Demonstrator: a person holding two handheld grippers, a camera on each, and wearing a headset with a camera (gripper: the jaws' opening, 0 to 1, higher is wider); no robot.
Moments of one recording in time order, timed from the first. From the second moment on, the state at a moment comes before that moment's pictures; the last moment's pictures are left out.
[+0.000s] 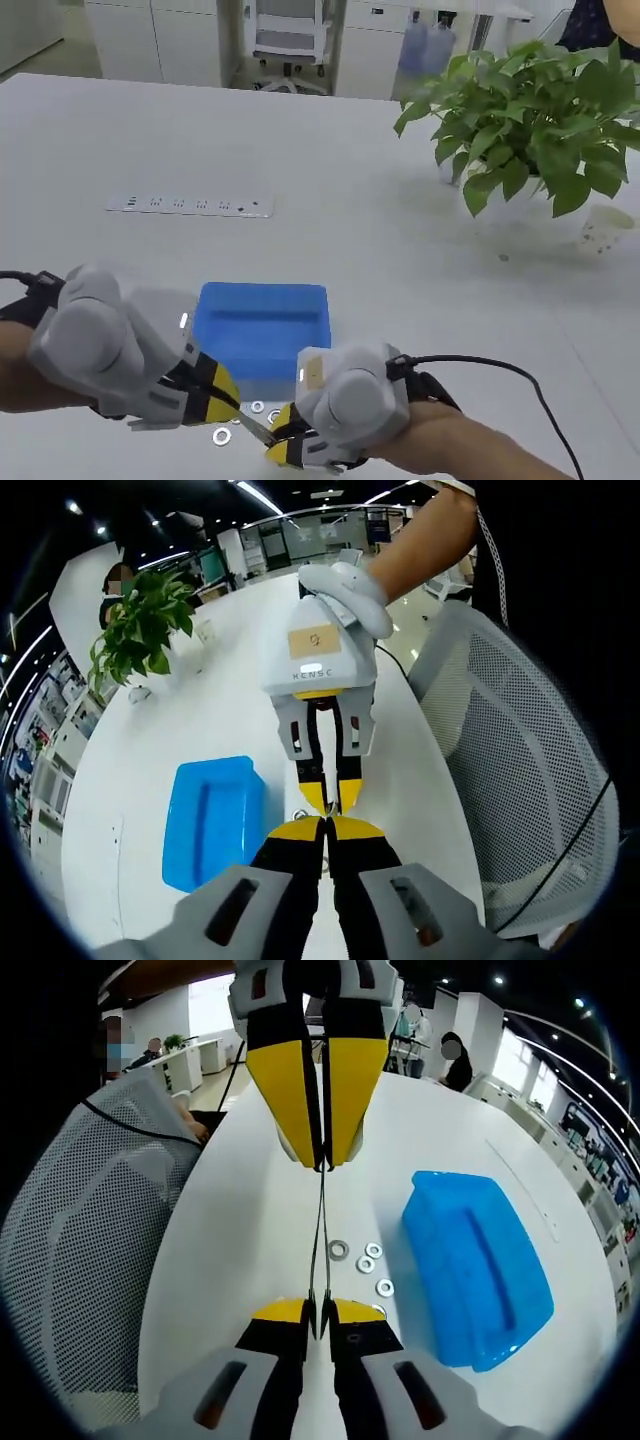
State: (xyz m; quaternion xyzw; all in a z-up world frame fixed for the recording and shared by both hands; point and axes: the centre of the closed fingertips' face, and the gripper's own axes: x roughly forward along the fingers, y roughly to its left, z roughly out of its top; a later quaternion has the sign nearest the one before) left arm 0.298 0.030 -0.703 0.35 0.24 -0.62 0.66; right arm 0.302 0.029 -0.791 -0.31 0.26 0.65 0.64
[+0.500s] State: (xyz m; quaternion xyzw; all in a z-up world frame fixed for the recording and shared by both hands) left arm 0.292 0.016 -0.700 0.33 0.22 -0.64 0.66; right arm 0.295 0.036 -0.793 -0.29 0.25 0.65 0.65
